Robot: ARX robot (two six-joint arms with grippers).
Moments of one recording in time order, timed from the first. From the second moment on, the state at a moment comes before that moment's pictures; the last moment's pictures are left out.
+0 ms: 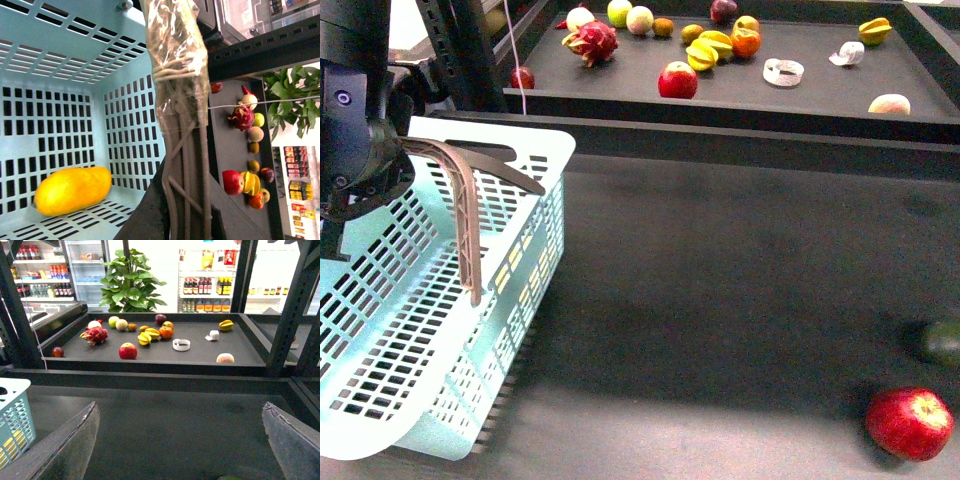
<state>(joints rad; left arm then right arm) -0.24 1.96 0.85 0.54 -0.68 -1.44 0.00 0.00 0.01 0.00 0.00 0.00</state>
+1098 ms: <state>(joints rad) -0.14 1.45 0.53 0.56 -0.61 -1.24 0.00 0.00 0.01 0.00 0.00 0.00</state>
